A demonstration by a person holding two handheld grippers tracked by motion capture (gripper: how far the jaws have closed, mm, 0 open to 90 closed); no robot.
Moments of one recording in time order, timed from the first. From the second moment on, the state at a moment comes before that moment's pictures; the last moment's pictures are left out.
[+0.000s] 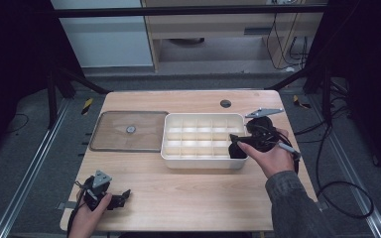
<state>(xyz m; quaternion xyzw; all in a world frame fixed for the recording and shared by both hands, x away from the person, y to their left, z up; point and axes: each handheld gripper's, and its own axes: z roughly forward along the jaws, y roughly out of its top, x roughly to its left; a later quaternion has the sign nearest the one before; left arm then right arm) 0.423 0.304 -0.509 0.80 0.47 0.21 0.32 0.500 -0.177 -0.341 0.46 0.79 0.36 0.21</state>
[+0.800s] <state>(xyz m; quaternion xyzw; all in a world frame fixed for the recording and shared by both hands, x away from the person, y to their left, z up) 0.422 0.304 -0.509 0.80 0.47 0.20 0.32 0.476 -0.195 -0.353 0.46 0.77 0.37 0.24</state>
